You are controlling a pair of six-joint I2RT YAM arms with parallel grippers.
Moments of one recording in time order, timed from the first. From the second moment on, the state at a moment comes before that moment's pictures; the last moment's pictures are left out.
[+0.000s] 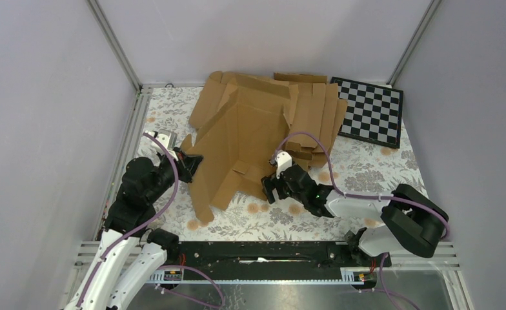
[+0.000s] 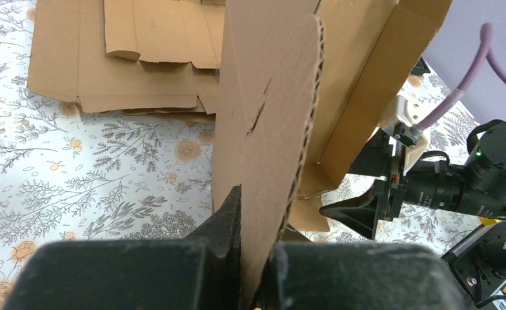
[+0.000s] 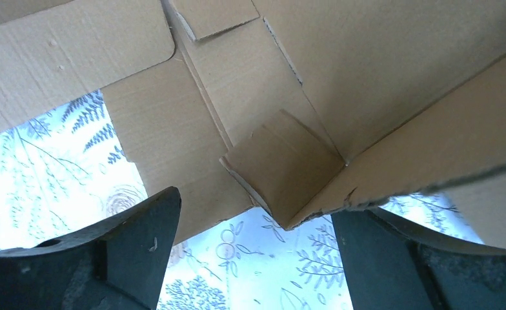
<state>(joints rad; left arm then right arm) -0.36 0.53 0.74 -0.41 0.19 -0.27 0.92 1.41 0.53 0.28 0.16 0.24</state>
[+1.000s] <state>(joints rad) -0.36 0.53 0.74 -0.41 0.19 -0.26 0.92 1.53 0.69 0.11 0.11 -0.02</state>
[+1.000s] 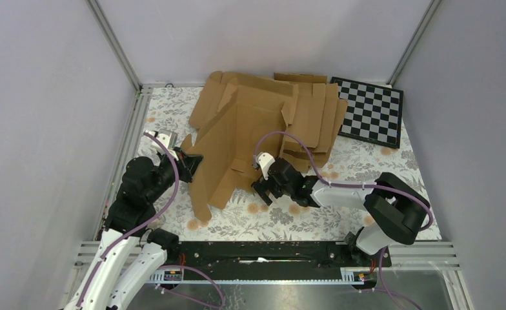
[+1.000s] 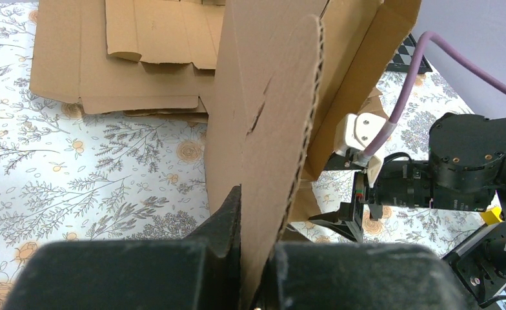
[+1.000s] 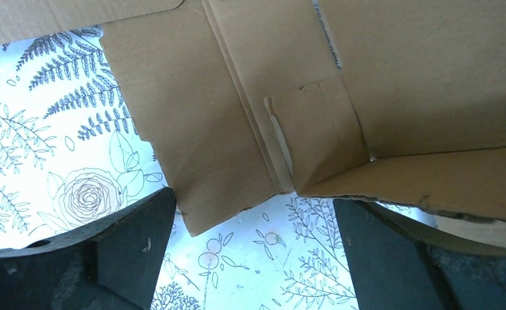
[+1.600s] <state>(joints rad) -0.36 0.60 0.84 -0.50 0.19 -0.25 0.95 1.60 0.73 0.09 0.12 0.00</state>
